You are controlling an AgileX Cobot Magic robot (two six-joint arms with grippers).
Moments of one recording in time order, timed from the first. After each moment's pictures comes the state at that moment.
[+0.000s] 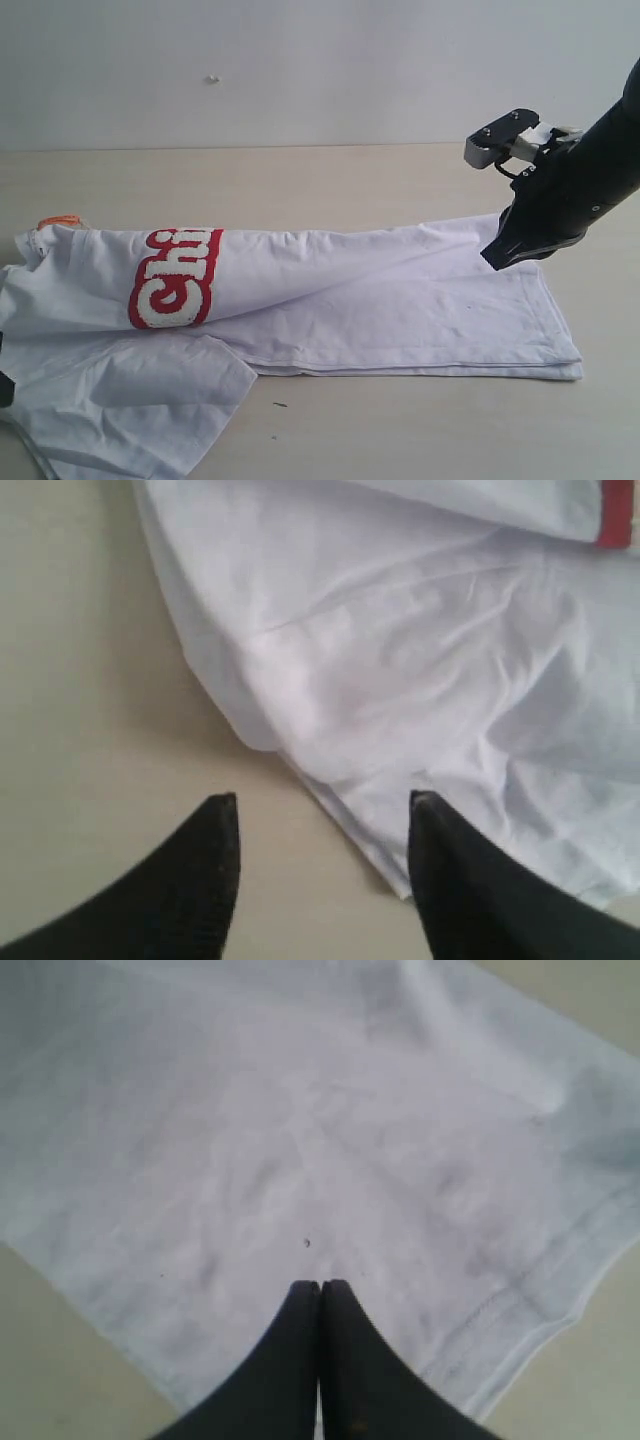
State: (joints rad) left arm 0.18 1.42 -0.52 -0.62 0.62 0.49; right arm -0.01 1.77 -1.08 0.39 0.71 -0.82
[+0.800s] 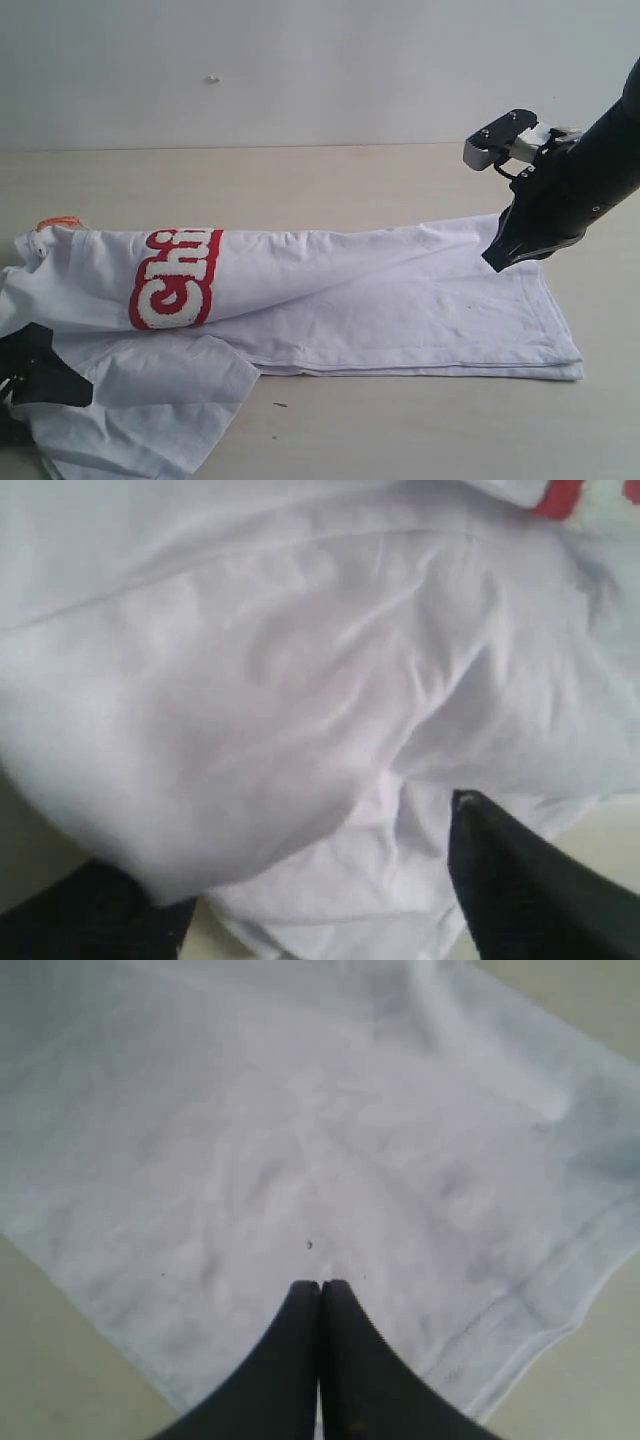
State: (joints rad) left arm 0.18 1.72 -0.53 -1.08 0.72 0.88; right arm -0.01 1.77 -1.08 0.39 0.71 -0.85
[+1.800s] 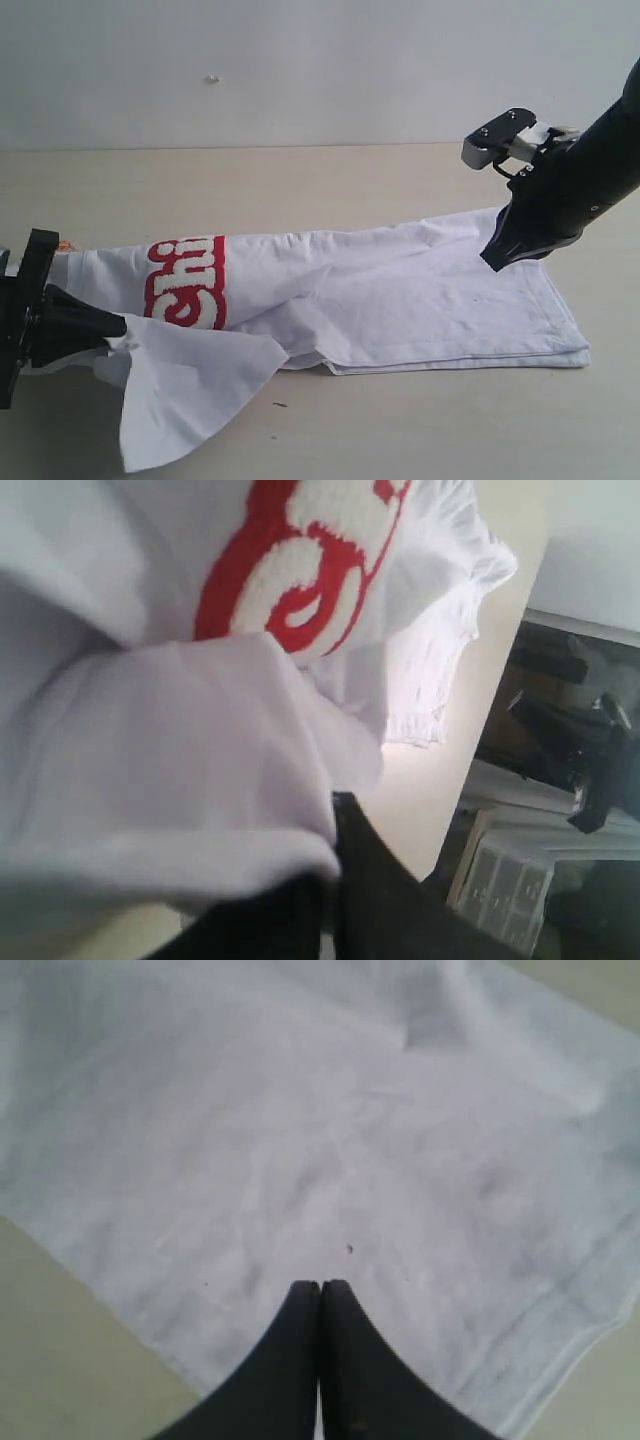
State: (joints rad) left arm 0.18 1.81 -0.62 -1.42 1.04 0.84; right arm -0.01 1.77 -1.08 0.41 0.71 -0.87
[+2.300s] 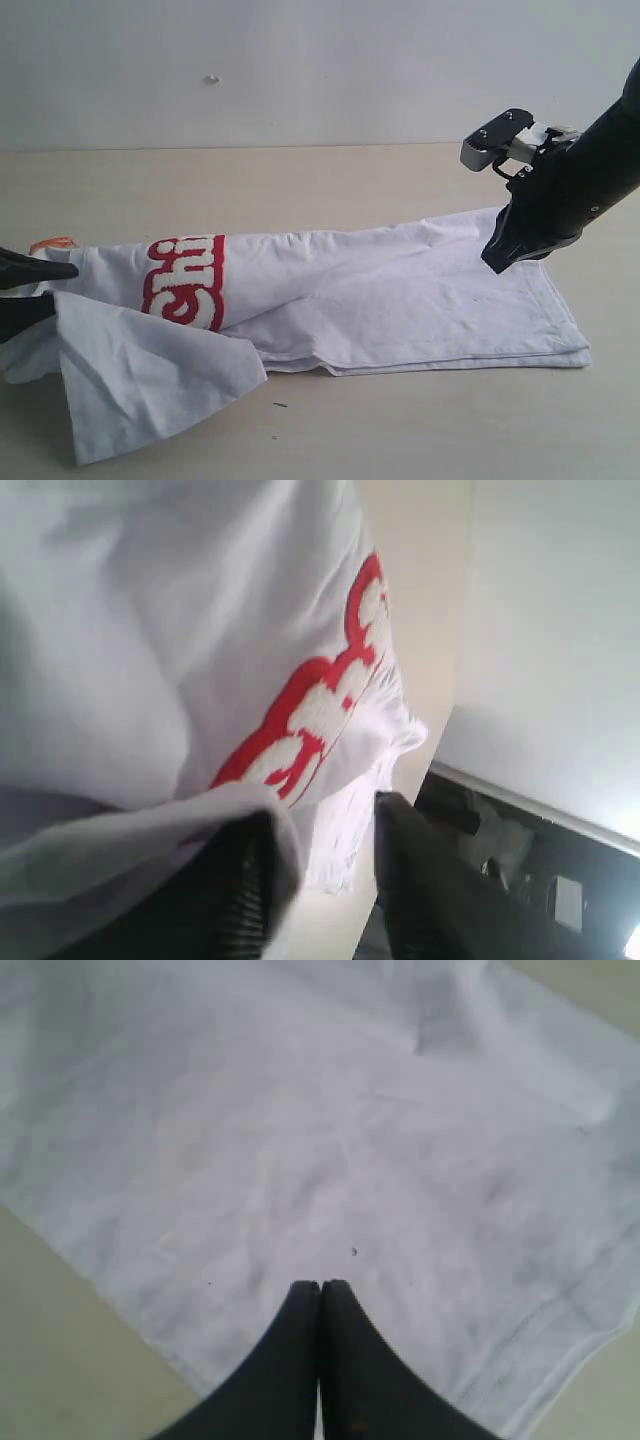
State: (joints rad) left arm 0.34 1.84 -0.62 -1.62 1.05 0.86; right arm -0.01 1.77 -1.08 0.42 0.72 -0.91
